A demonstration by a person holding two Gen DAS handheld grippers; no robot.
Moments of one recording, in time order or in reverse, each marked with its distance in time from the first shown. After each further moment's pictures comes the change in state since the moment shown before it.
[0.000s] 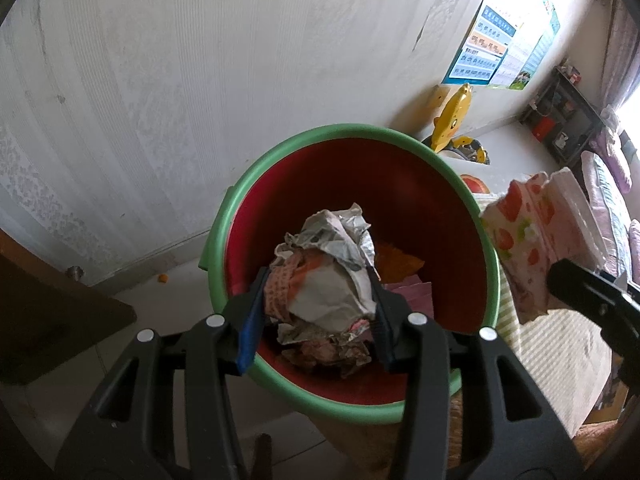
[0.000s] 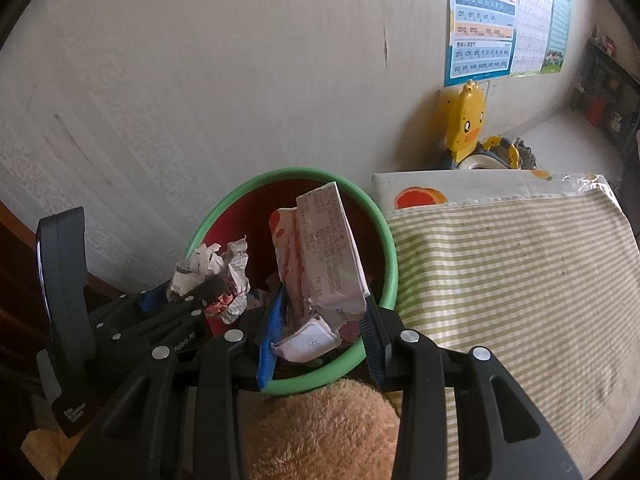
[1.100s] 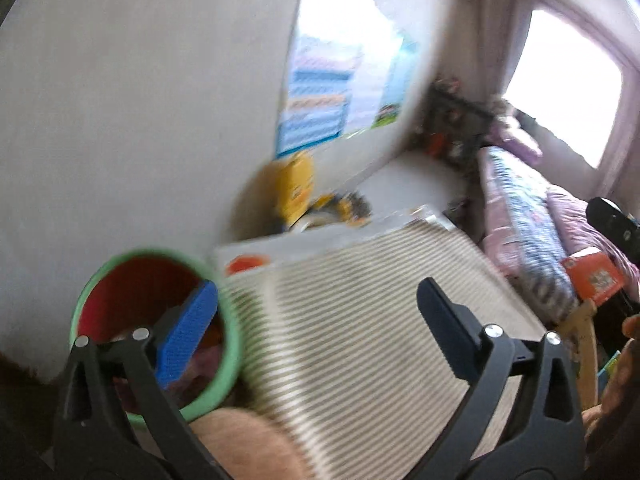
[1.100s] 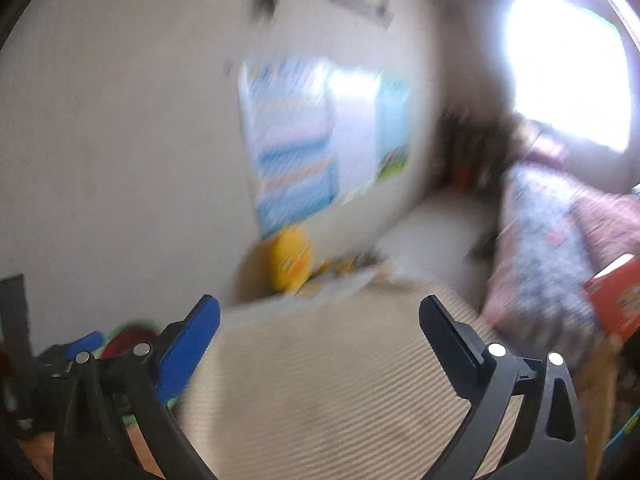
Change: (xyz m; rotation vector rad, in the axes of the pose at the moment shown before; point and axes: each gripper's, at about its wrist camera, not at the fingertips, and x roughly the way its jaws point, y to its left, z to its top) left arm -0.116 -0.224 -0.019 0.293 -0.331 -0.280; right arm -0.254 -0.194 -0.086 0.202 -0.686 -0.435
